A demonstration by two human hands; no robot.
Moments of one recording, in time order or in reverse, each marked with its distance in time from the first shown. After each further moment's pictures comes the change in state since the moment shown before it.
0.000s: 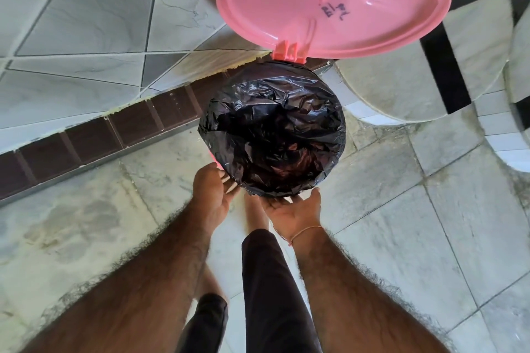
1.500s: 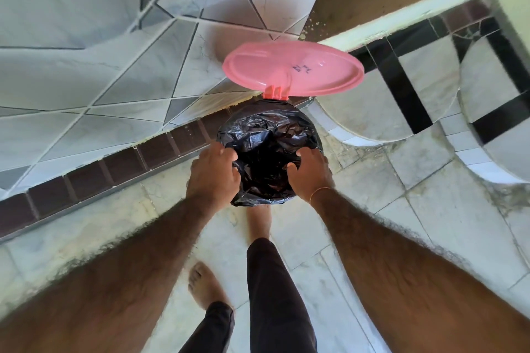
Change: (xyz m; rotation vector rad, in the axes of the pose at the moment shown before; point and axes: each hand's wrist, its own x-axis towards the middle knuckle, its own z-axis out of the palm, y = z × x) left_hand -0.100 0.061 -0.002 1.565 0.055 1.171; right_hand -0.111 -0.050 0.069 -2.077 0.189 -1.101
